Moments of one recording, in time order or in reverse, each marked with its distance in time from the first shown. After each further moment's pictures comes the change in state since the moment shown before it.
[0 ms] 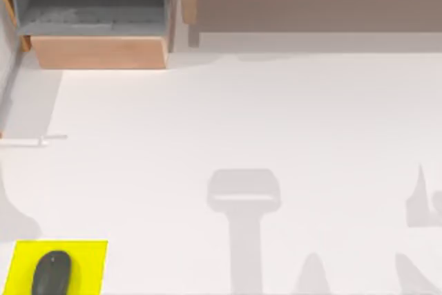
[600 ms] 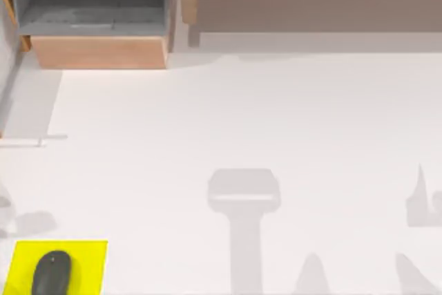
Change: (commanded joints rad) left arm -0.093 -0.127 -0.082 -0.254 -0.167 -0.253; right arm 0.000 0.000 0.000 0.000 0.000 0.000
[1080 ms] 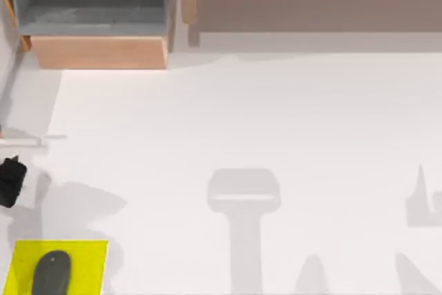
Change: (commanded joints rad) left arm -0.356 -0.335 0.043 -0.868 -0.339 -0.725; right arm 0.000 0.000 0.000 0.000 0.000 0.000
